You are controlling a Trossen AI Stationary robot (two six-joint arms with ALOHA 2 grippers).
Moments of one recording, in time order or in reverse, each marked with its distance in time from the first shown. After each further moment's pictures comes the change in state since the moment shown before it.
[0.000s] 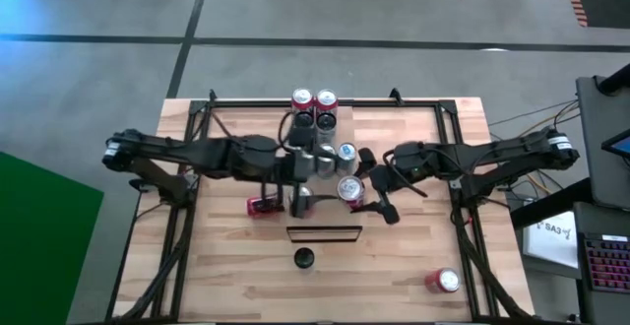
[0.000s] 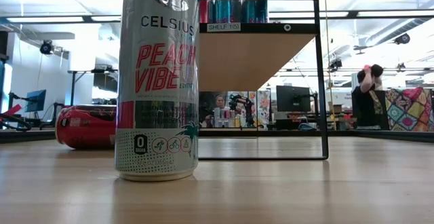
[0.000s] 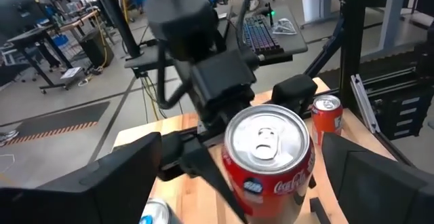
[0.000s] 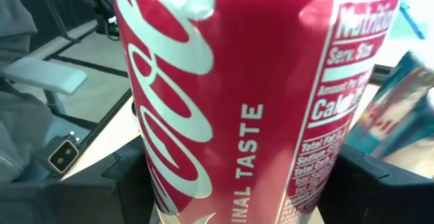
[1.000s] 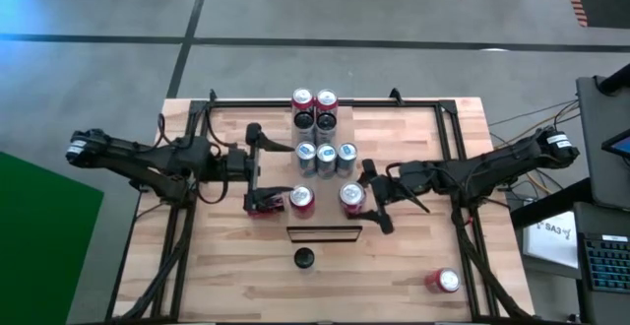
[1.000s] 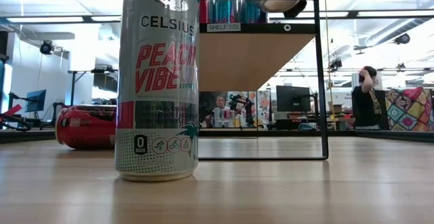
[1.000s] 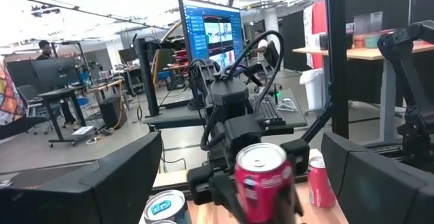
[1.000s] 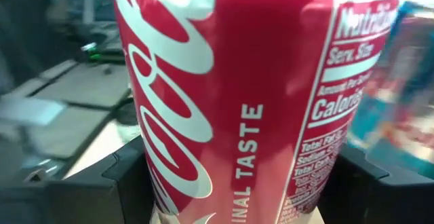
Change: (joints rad) left arm -0.009 -0.436 -0.602 0.525 0.001 -0.044; right arm 0.070 -0.005 -0.266 0.389 0.165 0.117
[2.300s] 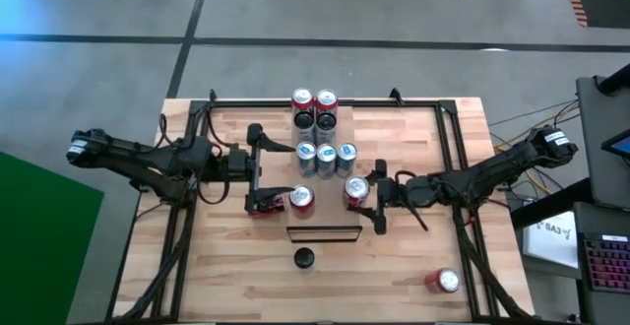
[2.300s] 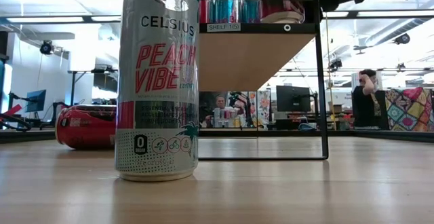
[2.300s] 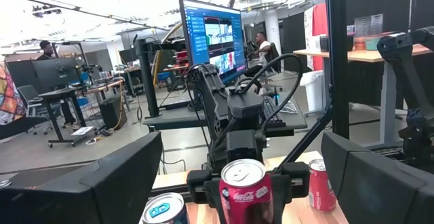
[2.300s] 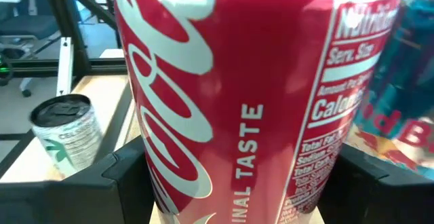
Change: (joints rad) left arm -0.001 0.013 0.005 0.014 -0.003 -0.005; right arm 0.112 0.005 -0.126 0.153 0.392 0.046
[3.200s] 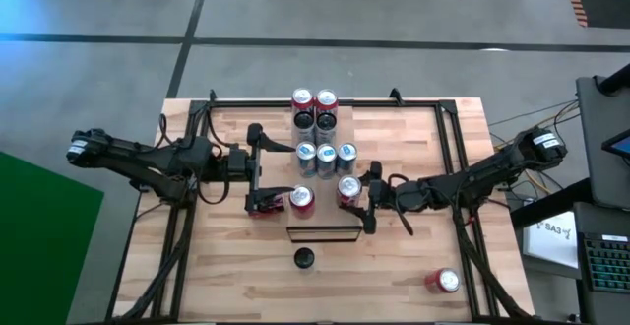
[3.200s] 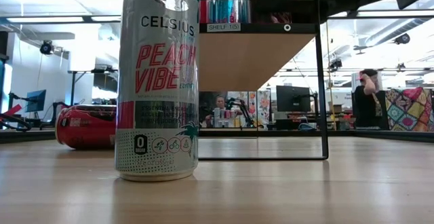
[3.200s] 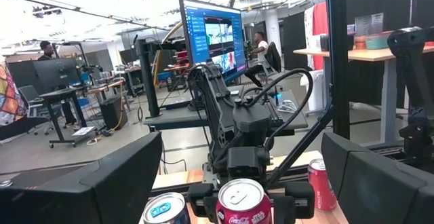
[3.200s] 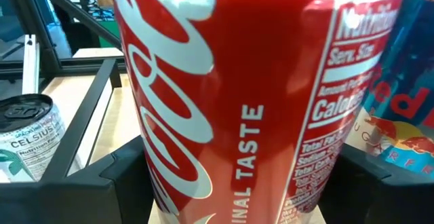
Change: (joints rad) left arm 0.000 0.000 0.000 -0.001 -0.001 0.004; right arm 0.000 0.126 0.002 0.116 0.087 0.015
